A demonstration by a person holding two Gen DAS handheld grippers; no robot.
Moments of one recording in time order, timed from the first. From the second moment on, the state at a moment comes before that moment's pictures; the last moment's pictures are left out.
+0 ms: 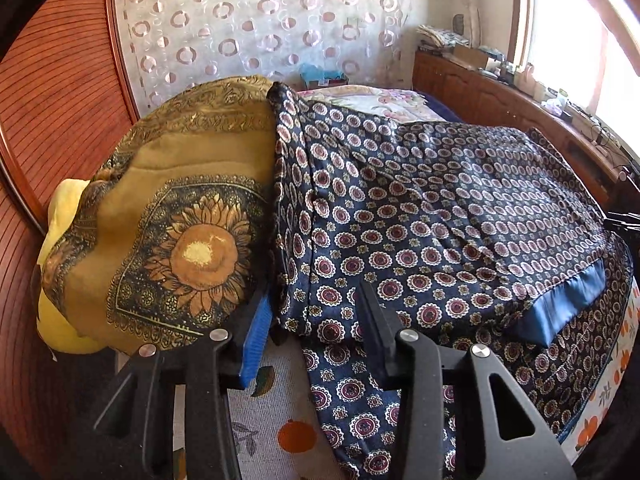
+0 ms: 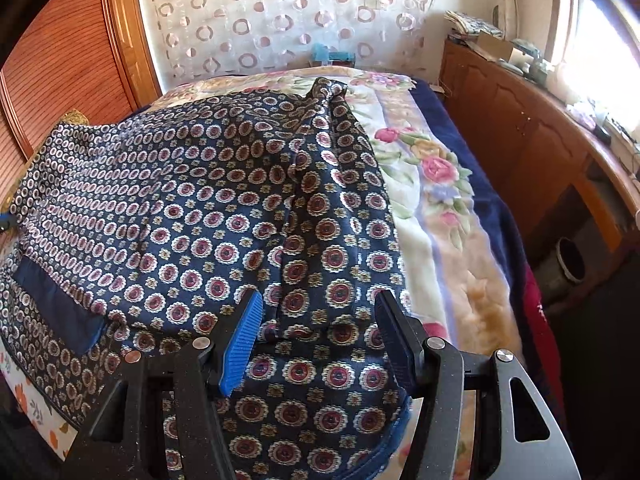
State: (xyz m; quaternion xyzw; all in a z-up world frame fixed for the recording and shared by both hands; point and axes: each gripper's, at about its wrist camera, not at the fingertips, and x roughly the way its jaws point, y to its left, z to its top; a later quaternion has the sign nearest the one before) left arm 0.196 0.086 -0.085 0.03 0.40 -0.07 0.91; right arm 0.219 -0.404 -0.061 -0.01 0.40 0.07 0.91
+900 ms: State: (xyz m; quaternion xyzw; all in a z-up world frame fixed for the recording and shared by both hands) left arm 0.197 0.075 -0.074 0.06 0.38 -0.04 0.92; right arm 0.224 -0.371 -0.068 -0.10 0.39 0.08 0.91
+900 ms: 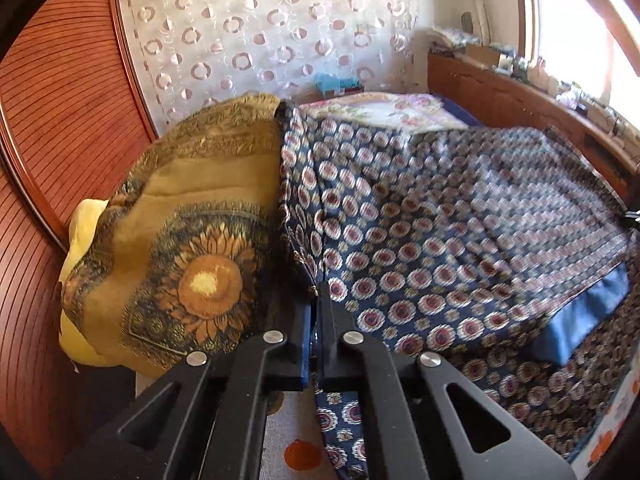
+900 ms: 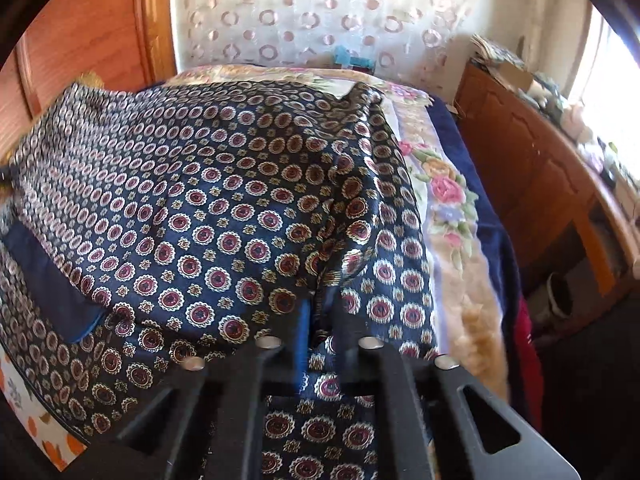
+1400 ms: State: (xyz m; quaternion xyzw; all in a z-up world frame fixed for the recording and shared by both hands) left arm 0.156 0.079 -0.011 0.02 0.31 -0.08 0.95; right arm 0.199 -0.382 -0.009 -0.09 0.32 0.09 0.94
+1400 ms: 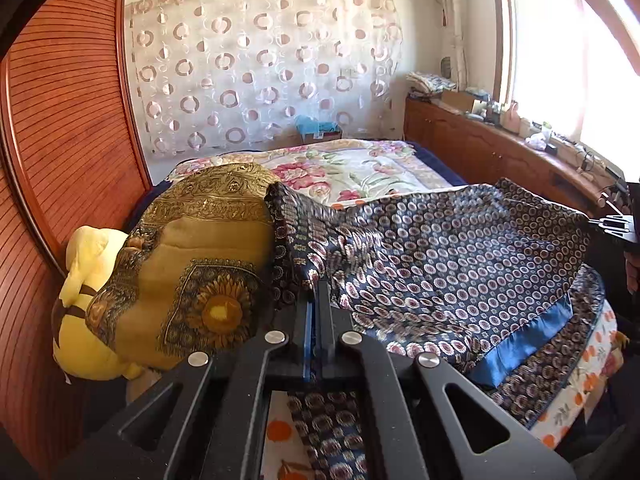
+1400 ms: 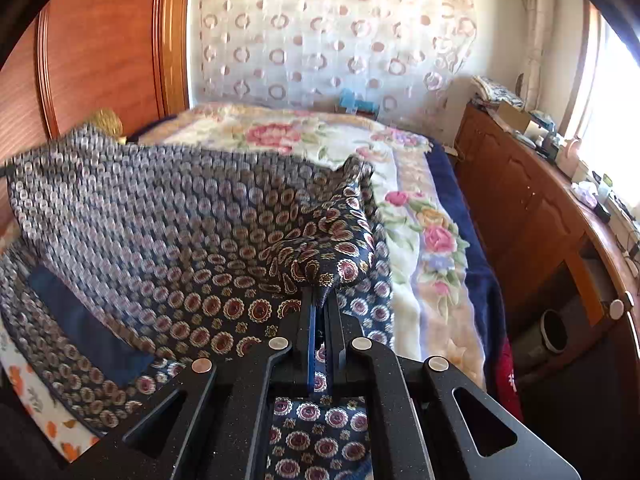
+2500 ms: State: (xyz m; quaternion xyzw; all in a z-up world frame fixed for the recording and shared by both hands) left arm 0.112 0.080 -0.115 0.00 0.41 -0.07 0.91; right arm 0.145 -0.378 -0.041 -0.07 0.31 0.03 0.95
